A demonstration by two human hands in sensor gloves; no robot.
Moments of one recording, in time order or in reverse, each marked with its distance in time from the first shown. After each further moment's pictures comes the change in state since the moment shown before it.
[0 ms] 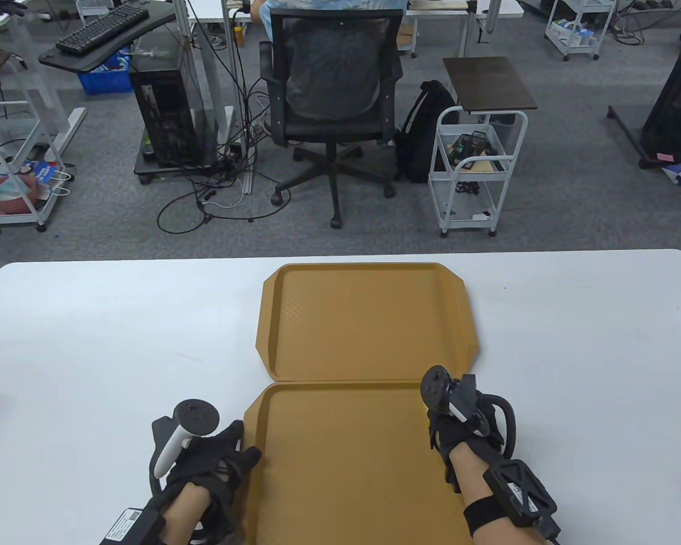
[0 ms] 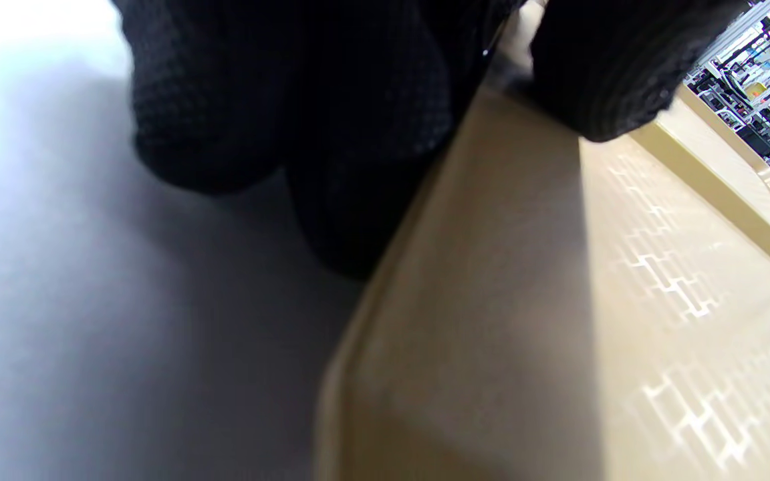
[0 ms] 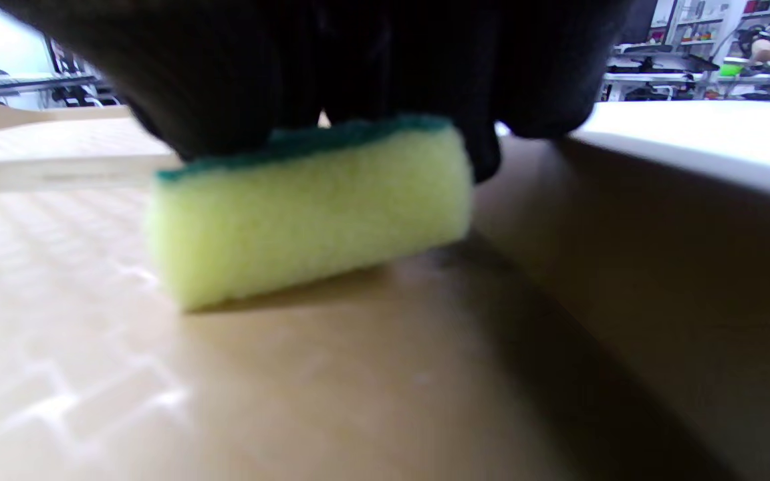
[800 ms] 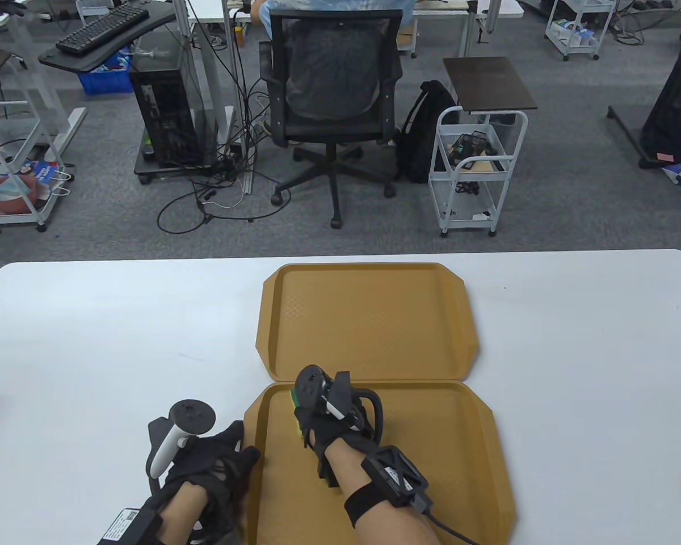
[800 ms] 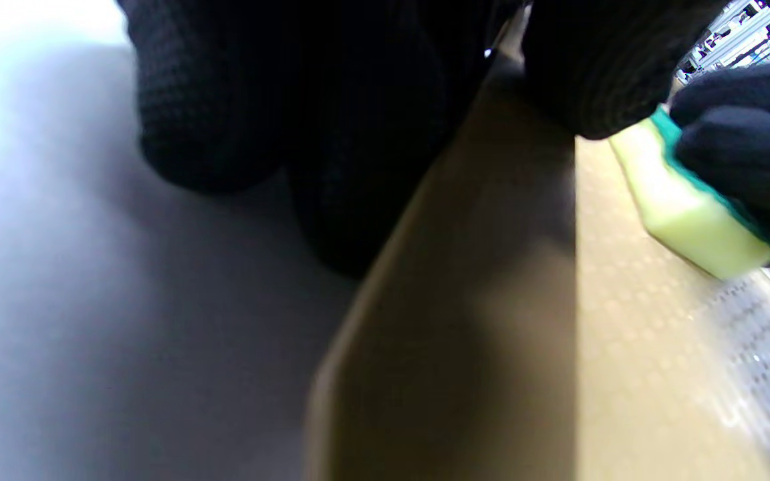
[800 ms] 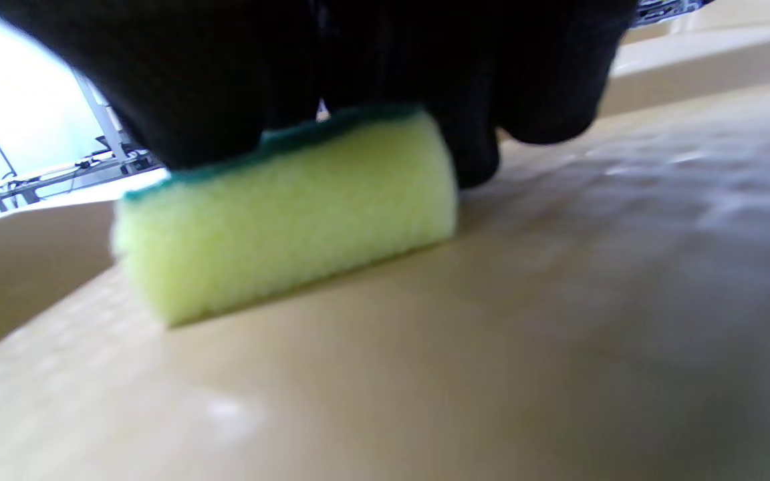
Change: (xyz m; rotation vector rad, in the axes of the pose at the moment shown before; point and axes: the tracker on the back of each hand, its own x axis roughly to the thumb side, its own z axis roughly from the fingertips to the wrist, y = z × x) left_hand -0.004 0.002 -0.002 -0.034 -0.003 0.048; right_hand 0.201 0.024 0.011 0.035 -0.272 -0.192
